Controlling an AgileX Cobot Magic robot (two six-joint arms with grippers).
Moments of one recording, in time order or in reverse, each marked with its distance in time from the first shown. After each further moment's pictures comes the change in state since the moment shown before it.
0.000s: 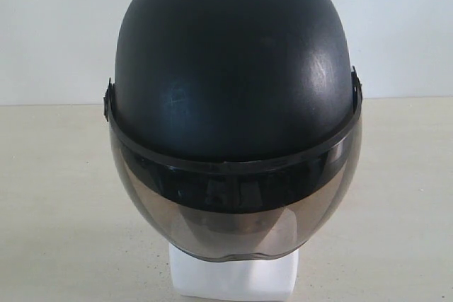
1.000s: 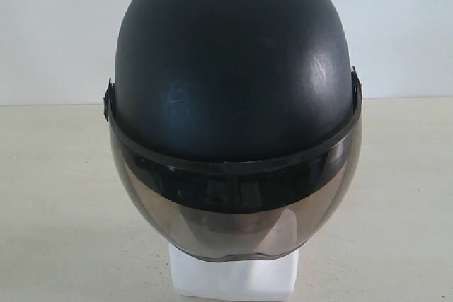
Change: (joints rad) left arm 0.000 0.000 0.000 -0.016 0.058 0.201; right arm 0.000 0.000 0.000 0.000 0.000 0.002
